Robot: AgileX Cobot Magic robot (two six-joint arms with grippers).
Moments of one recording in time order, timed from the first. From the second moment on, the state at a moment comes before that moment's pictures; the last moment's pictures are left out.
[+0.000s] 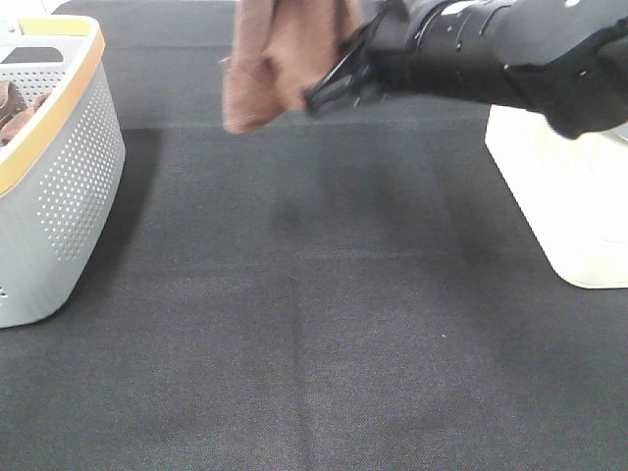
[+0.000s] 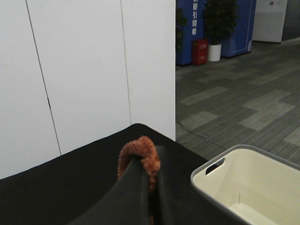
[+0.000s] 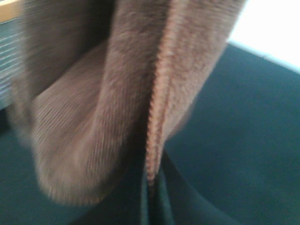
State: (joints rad) left arm -0.62 1.75 -1.96 -0.04 0.29 0.05; right arm 0.66 1.61 -0.96 0.93 -0.31 -1.07
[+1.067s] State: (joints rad) left arm -0.52 1.77 -1.96 0.14 1.01 0.04; right arm 0.49 1.57 -1.31 -0.13 0.59 0.03
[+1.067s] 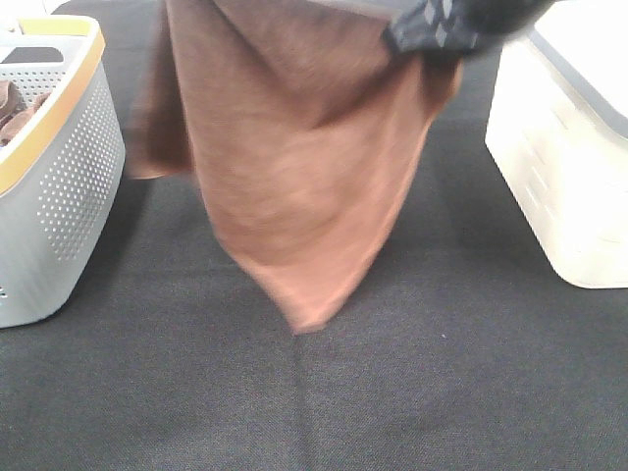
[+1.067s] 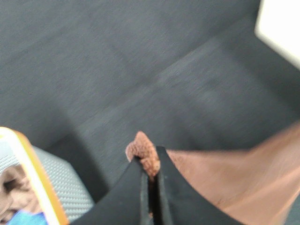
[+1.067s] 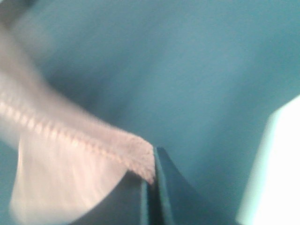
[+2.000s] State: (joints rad) left arm -0.50 1.97 -1.96 0.62 0.53 -0.25; right arm 0.49 1.81 -1.66 -0.80 0.44 0.36
